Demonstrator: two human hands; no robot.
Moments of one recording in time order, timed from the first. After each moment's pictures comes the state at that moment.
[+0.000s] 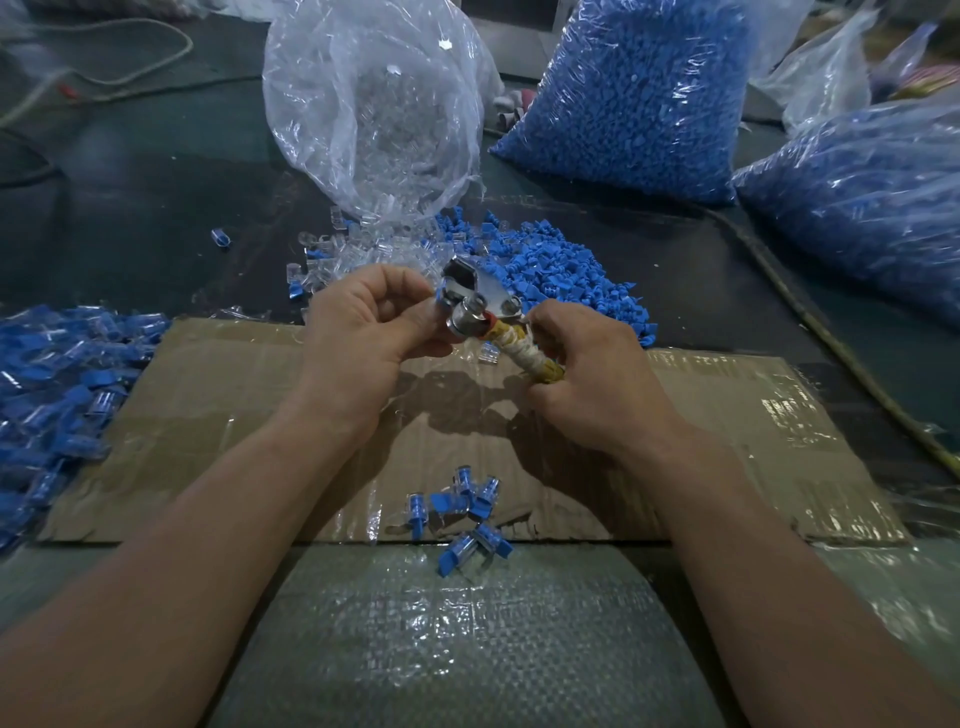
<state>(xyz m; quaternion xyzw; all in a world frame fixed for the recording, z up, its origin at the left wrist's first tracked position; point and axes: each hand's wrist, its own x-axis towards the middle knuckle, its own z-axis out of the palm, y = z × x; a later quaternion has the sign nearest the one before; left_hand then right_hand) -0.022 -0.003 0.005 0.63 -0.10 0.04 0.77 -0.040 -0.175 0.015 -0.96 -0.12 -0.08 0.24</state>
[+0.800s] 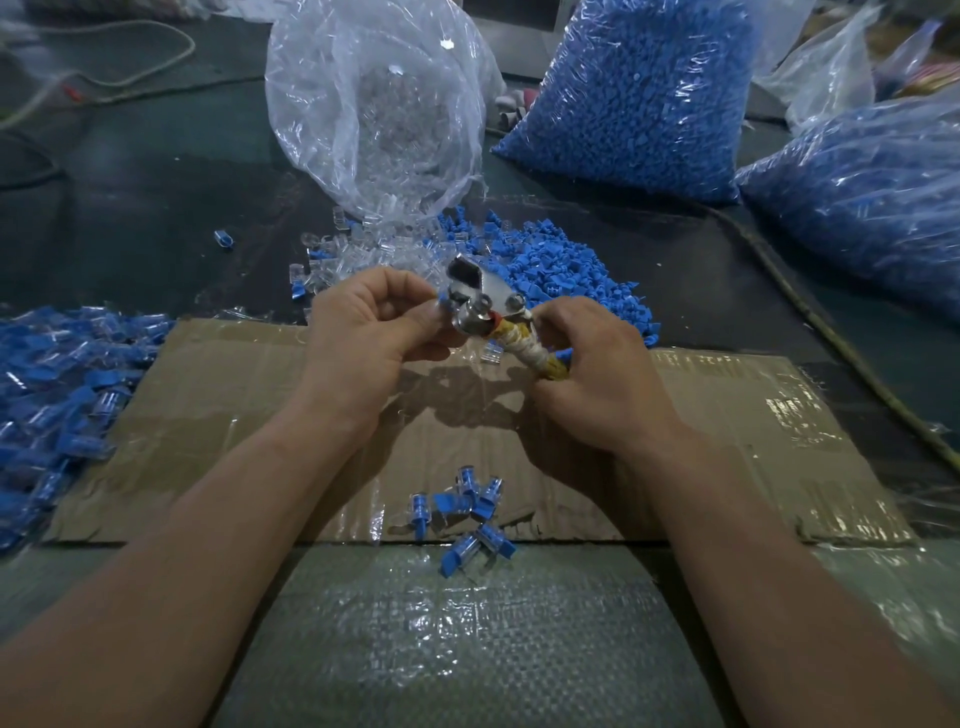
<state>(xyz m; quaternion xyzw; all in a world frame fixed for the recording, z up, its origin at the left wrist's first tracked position) -0.024 -0.001 0.008 0.66 -0.07 0.03 0.75 -0.037 -0.177 0.011 -0.96 -0.10 -0.10 0.24</state>
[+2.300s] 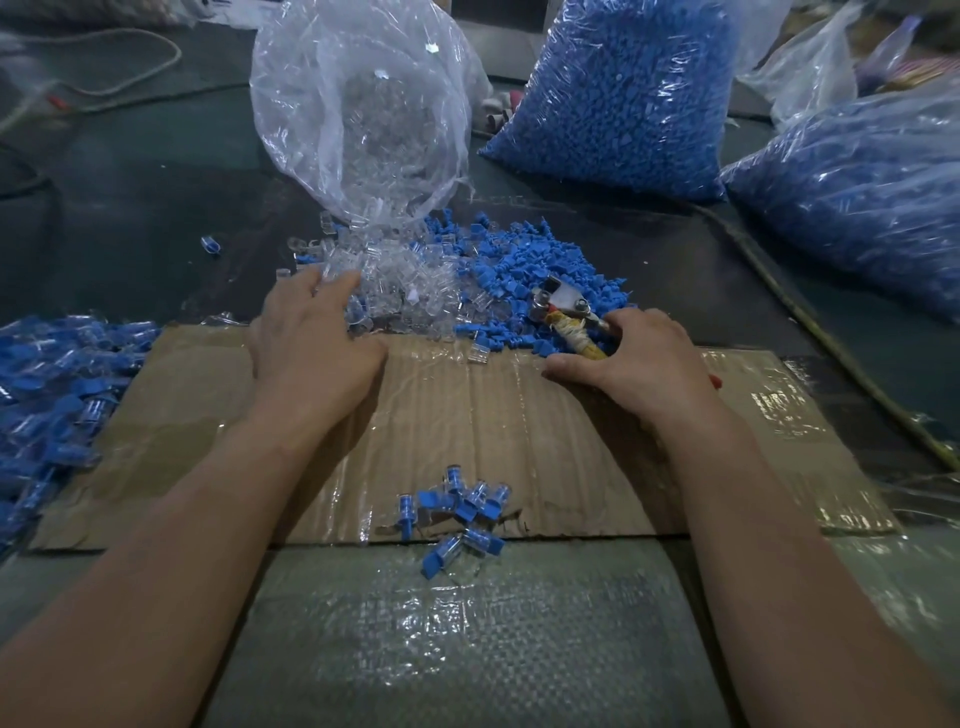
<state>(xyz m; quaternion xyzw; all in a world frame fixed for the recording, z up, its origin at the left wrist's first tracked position) 0.002 0.023 -0.012 0.96 0.02 0.12 0.27 -0.020 -0.222 0.005 -0.98 0.13 -0.03 0.14</state>
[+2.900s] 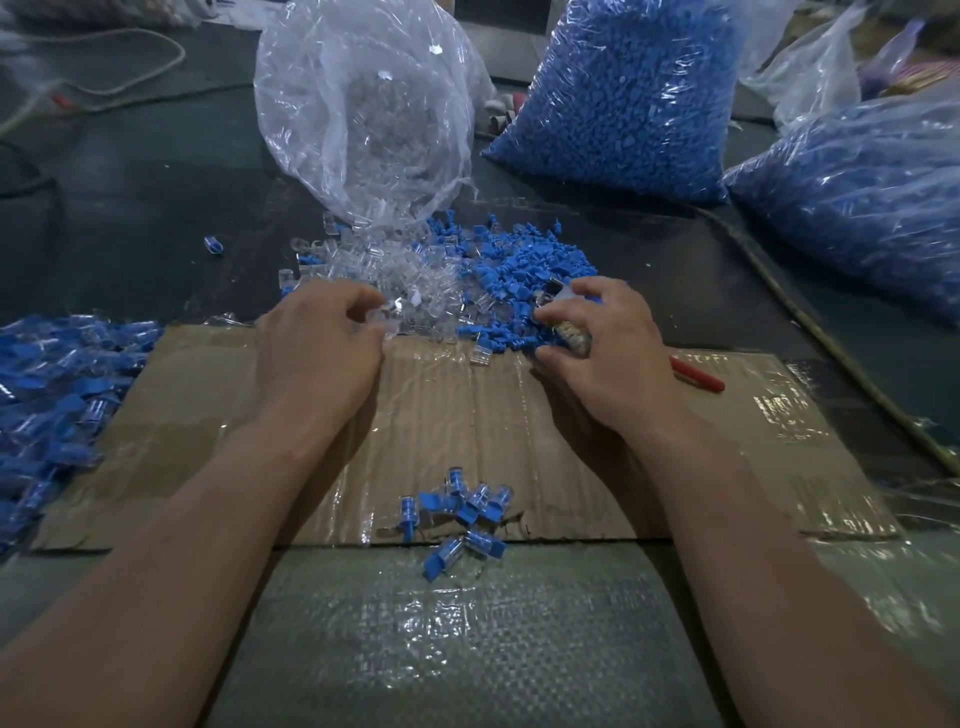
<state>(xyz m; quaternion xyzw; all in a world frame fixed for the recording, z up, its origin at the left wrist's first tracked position) -0.009 0.017 -0.002 0.91 -0.02 0.21 0.35 -0.028 -0.197 0.008 -0.97 -0.03 -0.14 0.21</state>
